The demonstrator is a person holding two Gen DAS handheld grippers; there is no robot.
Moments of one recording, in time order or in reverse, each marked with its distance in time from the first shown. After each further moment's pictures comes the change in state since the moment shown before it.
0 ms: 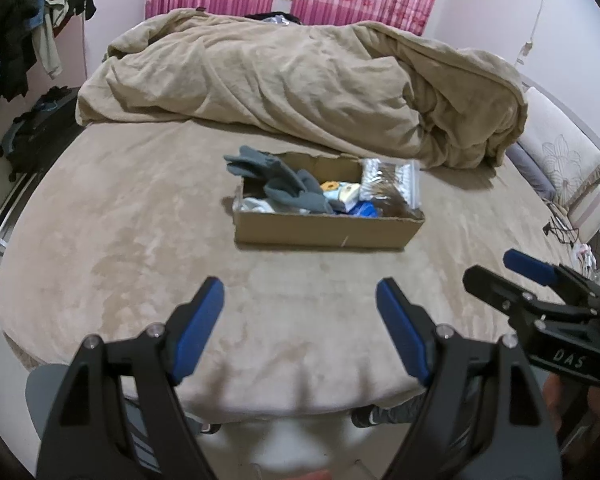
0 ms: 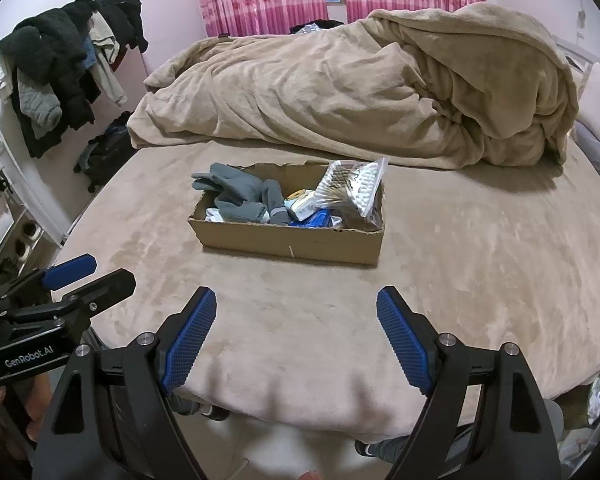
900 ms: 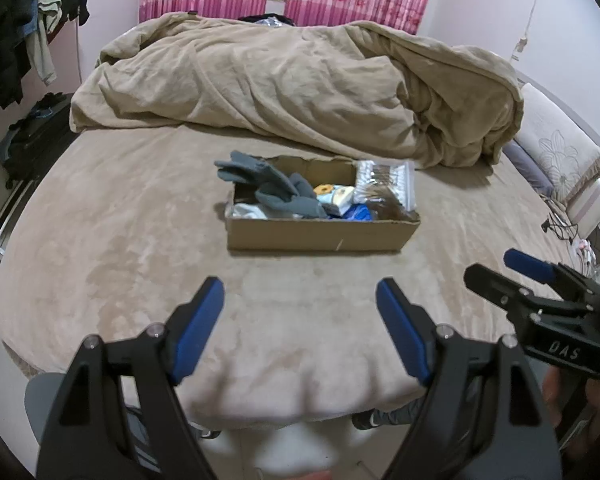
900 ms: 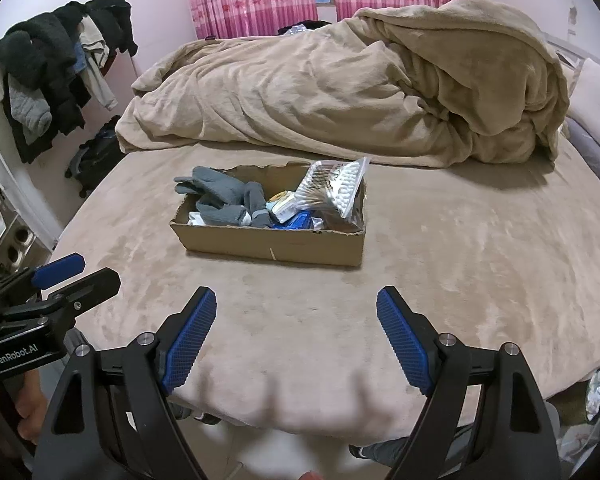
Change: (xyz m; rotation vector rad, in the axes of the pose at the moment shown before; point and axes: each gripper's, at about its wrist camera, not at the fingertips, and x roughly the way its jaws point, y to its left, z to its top) left arm 0.006 -0.007 0.003 0.020 -0.009 -0.006; right arm 0.005 -0.015 -0.001 0.017 -0.008 -0.027
